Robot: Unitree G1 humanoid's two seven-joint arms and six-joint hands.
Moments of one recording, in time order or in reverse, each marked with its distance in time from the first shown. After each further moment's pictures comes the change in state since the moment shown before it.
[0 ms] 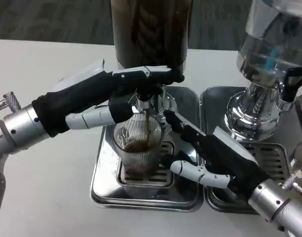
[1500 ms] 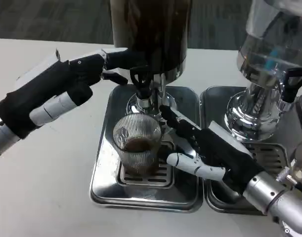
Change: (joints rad) left arm 0.087 0.003 0.167 -0.025 -0.049 0.029 0.048; right arm -0.062 0.019 0.003 0.063 0.021 0.000 0.015
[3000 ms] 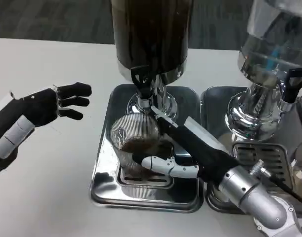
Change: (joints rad) left arm 0.162 0.011 0.142 0.136 -0.012 0.014 0.001; right arm -0.089 0.058 0.096 0.090 -0.200 -0.041 -0.154
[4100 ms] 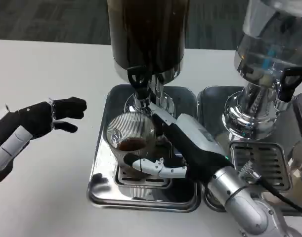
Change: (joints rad) left arm 0.062 0.000 0.015 -0.011 0.011 0.001 0.018; right arm -0.010 0.023 0.093 -0.015 -0.212 0.052 -0.215
